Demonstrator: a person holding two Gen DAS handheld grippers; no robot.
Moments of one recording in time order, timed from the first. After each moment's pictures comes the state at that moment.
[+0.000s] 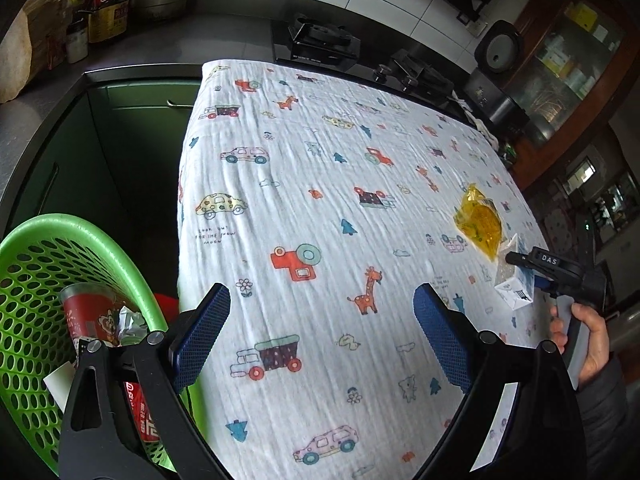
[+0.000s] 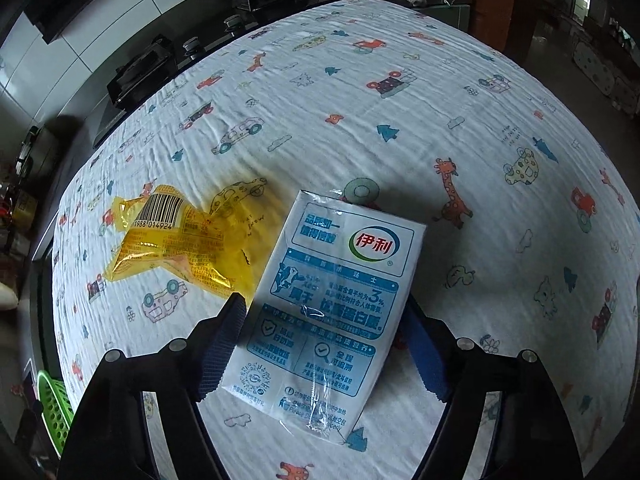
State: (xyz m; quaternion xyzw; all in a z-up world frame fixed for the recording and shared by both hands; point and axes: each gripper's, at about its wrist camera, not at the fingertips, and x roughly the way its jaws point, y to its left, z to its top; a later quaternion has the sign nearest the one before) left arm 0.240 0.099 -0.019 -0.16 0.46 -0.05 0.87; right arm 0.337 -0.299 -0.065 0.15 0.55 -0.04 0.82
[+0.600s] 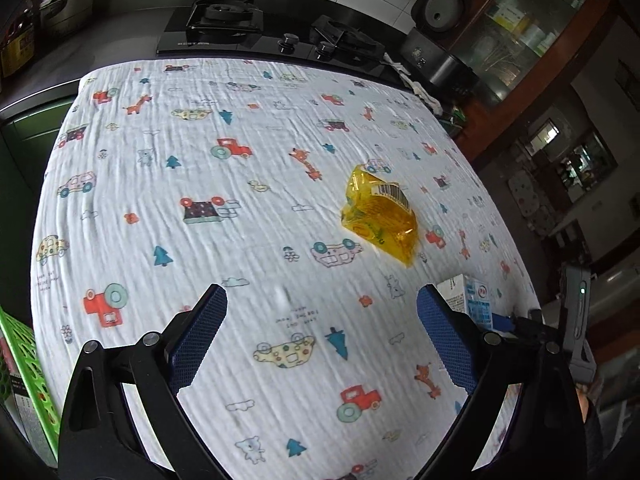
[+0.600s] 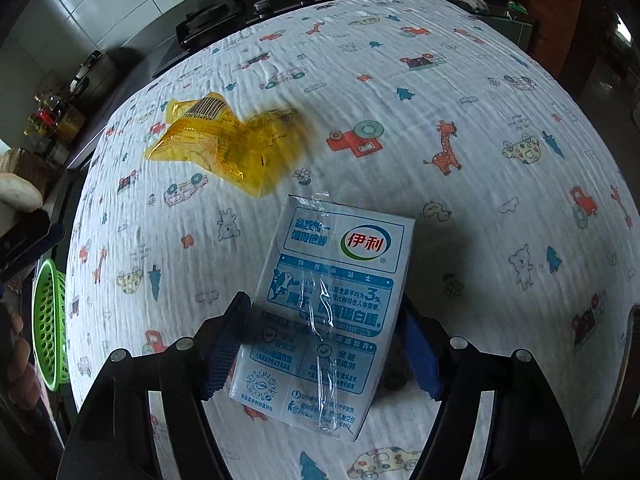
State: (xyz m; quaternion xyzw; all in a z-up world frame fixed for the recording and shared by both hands) left arm 0.307 -0.046 -0.016 -0.15 0.48 -0.15 0.85; right arm 0.276 -0.318 -0.061 0.08 0.57 0.08 0.81
